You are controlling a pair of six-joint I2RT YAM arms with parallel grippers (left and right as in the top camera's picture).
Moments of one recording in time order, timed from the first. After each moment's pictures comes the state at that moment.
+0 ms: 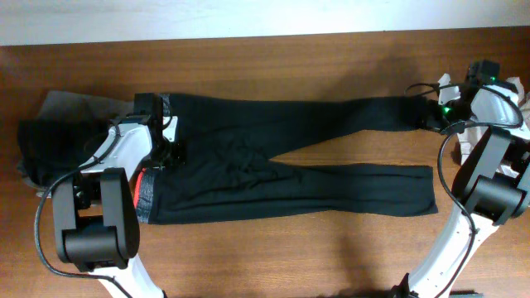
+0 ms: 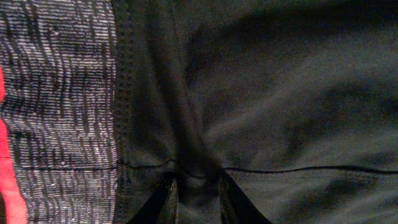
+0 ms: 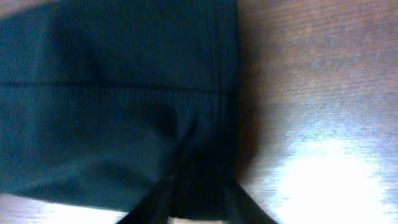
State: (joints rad) left arm 0.02 1.97 1.25 -0.72 0.08 0.00; right arm -0.43 2.30 1.78 -0.90 -0.29 -0.22
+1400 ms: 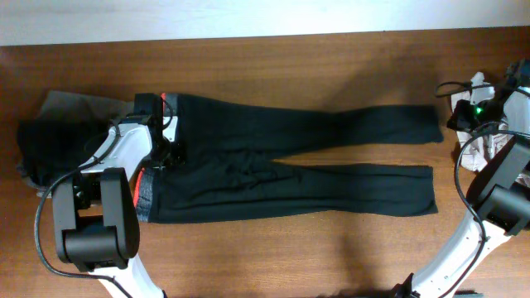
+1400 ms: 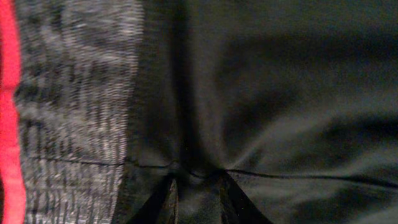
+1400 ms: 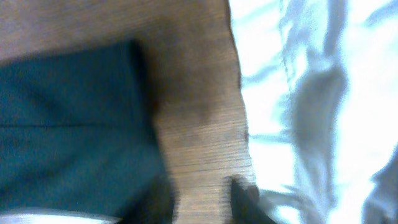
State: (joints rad) left arm 0.02 1.97 1.25 -0.72 0.08 0.00; right arm -0.55 2.26 1.85 -0.98 -0.22 -0.29
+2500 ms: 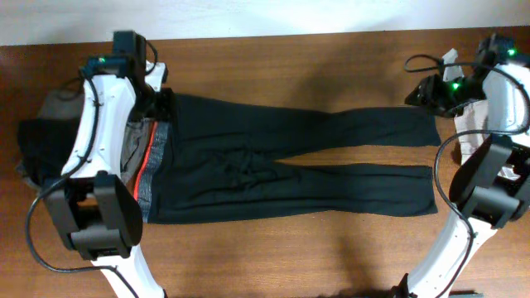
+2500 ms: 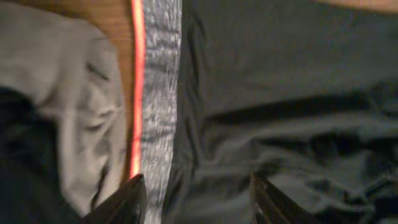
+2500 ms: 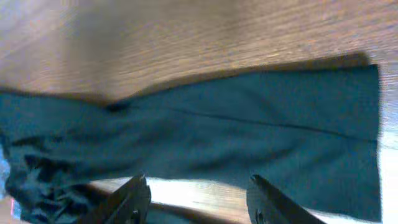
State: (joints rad) left arm 0.02 2.04 1.91 -1.21 0.04 0.06; right arm -0.40 2.23 2.04 -1.25 -0.52 -0.14
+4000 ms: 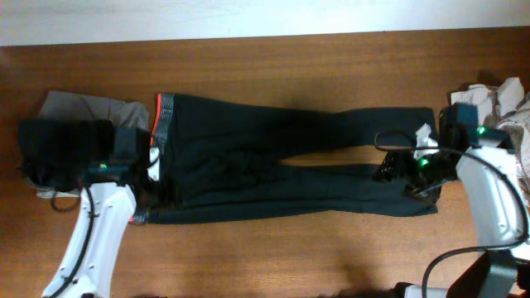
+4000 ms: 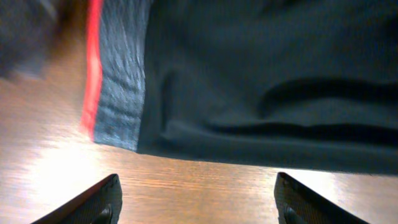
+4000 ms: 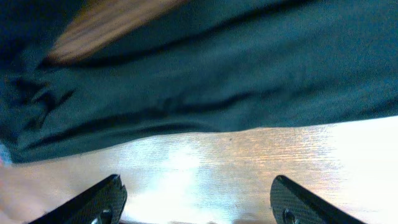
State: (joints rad) left arm 0.02 1.39 0.95 -0.99 -0.02 -0.13; right arm -0.25 1.50 1.12 -1.20 -0.38 0.17
